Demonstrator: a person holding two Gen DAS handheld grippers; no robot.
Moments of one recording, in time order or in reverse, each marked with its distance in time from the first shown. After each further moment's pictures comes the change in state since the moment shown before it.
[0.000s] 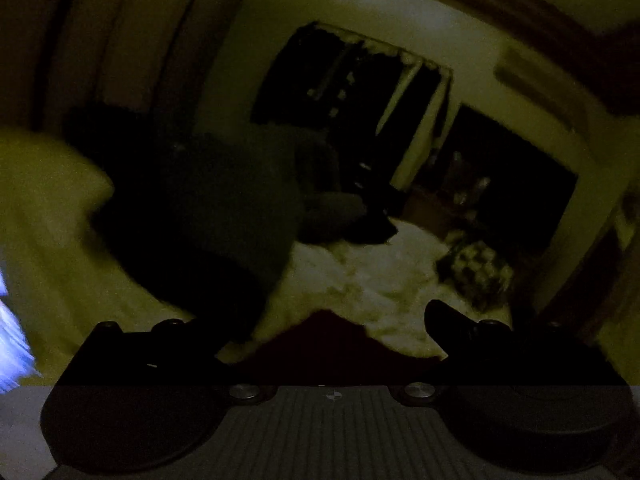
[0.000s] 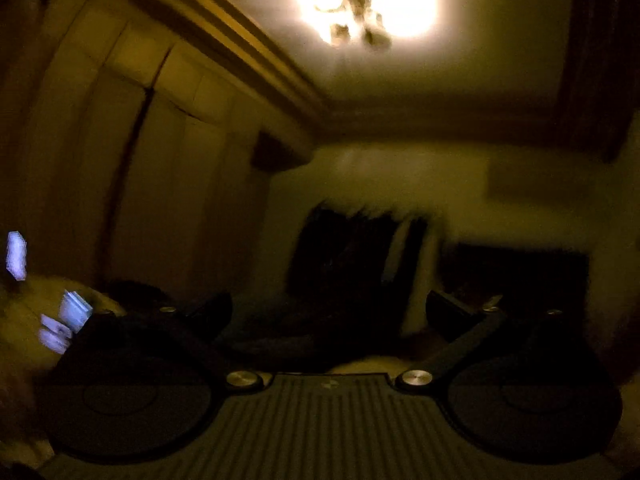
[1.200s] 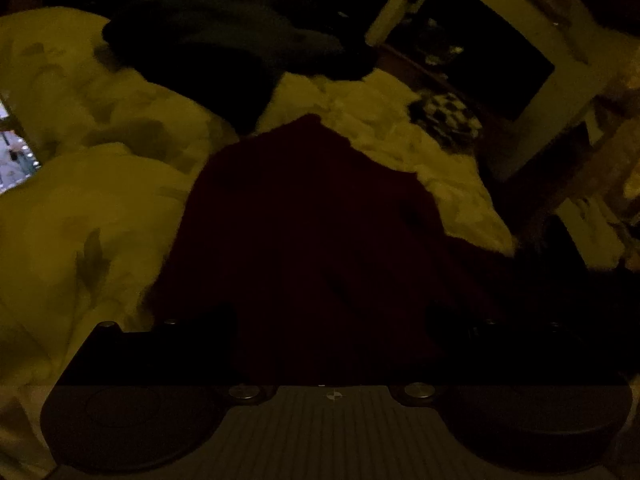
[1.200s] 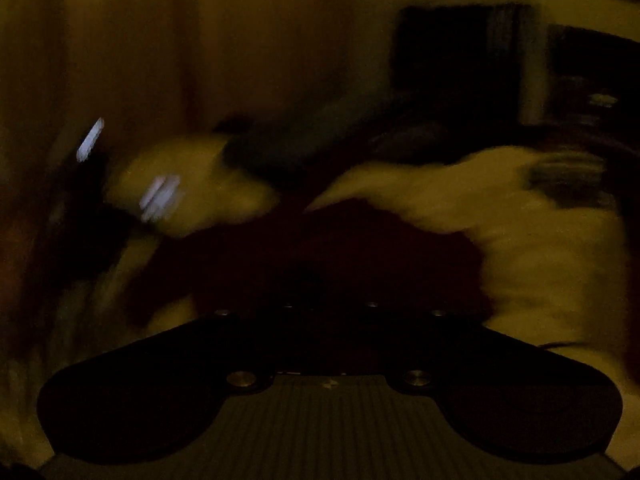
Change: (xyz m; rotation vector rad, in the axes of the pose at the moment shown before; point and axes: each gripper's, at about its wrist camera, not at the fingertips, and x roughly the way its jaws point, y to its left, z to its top) left arm -0.040 0.050 -0.104 -0.040 0.440 -0.147; right arm 0.093 0.057 -0.109 0.405 0.559 0.288
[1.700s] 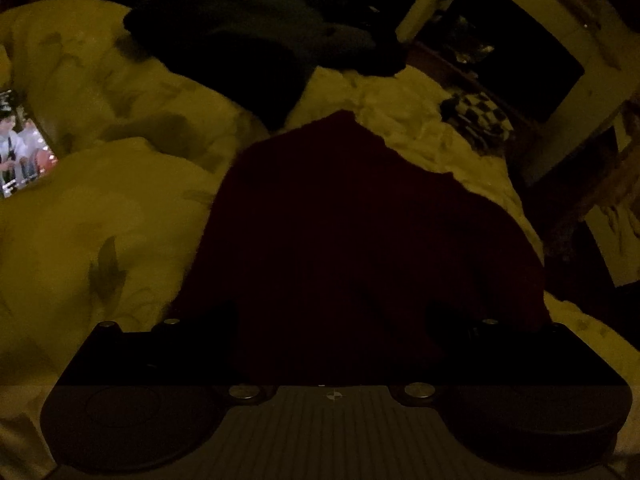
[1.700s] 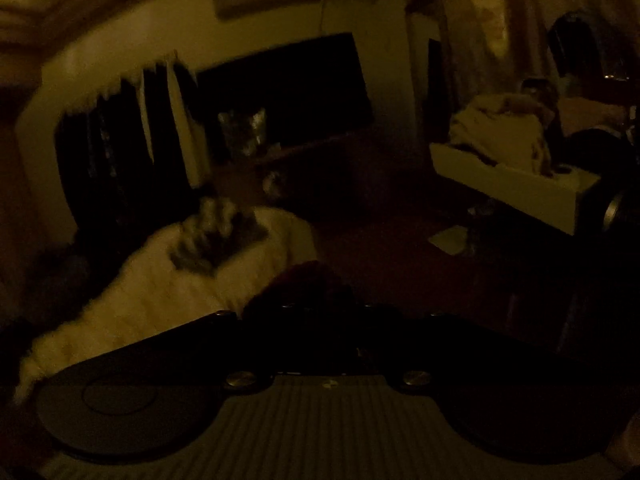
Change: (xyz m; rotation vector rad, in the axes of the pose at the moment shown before) left arm 0.013 0.009 0.012 -0.045 0.022 0.067; right arm 0.011 -0.238 0.005 0.423 -0.126 -0.683
